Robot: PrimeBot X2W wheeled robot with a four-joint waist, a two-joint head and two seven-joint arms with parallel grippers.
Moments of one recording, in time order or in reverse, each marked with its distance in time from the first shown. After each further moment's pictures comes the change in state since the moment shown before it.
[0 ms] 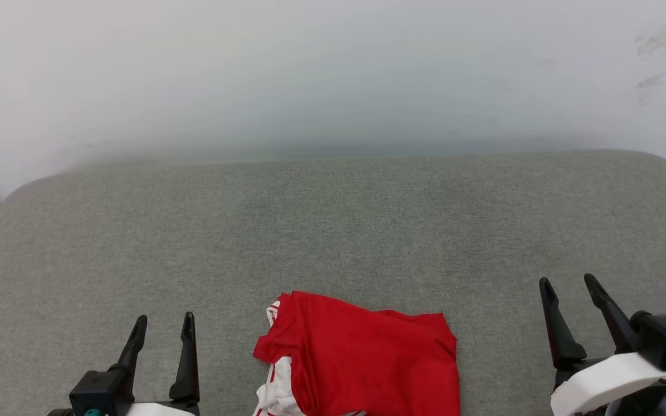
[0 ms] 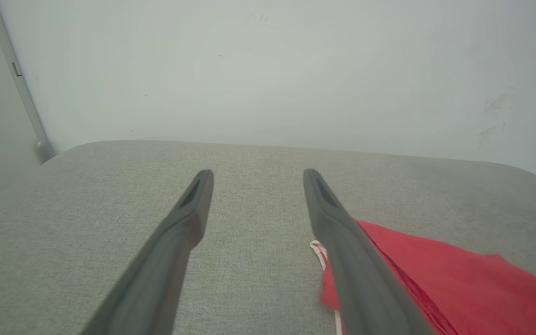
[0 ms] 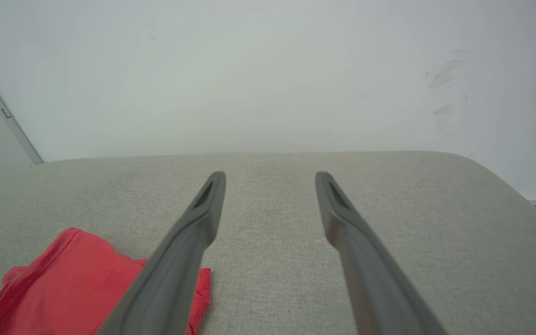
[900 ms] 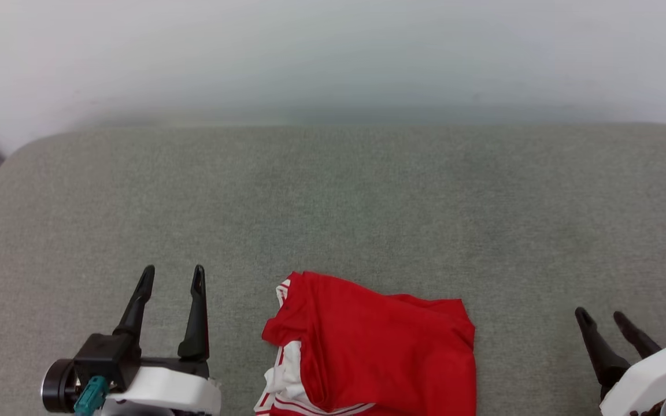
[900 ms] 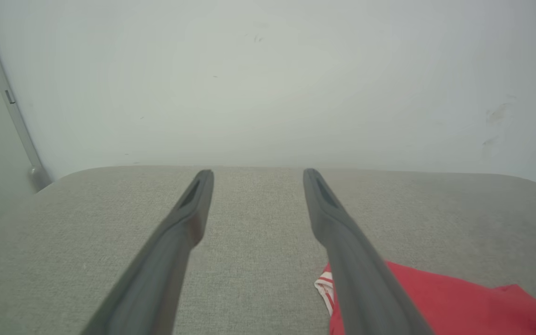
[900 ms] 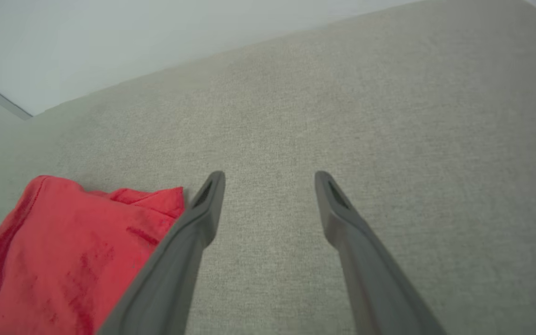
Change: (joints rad) left arm -0.090 -0.035 0.016 -0.037 0.076 -0.038 -0.001; right arm 0.024 -0.068 -0.111 0.007 0.256 0.000 0.303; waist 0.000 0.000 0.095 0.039
